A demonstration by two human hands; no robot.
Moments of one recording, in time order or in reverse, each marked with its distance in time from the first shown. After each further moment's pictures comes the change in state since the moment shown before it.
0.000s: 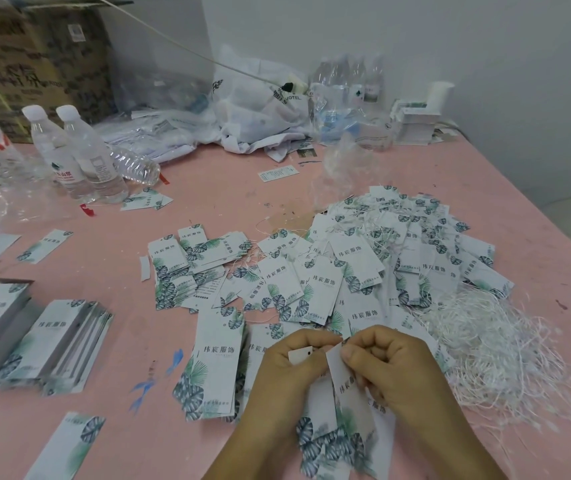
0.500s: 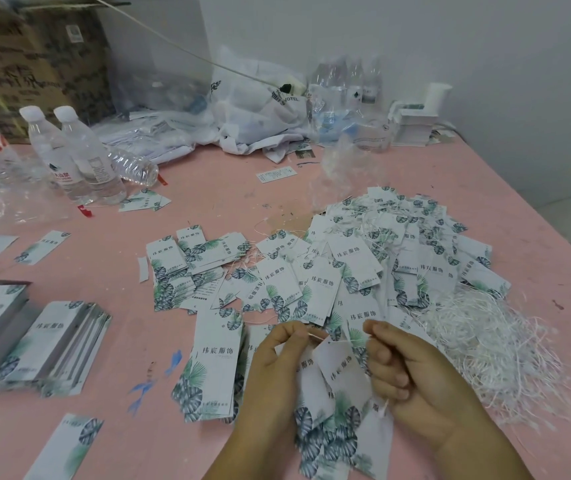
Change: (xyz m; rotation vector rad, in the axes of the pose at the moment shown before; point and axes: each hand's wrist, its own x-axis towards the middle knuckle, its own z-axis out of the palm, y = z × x) left_hand 0.004 -0.003 0.000 -0.090 0.162 0.002; right_hand 0.011 0.007 -0.019 0.835 -0.078 0.373
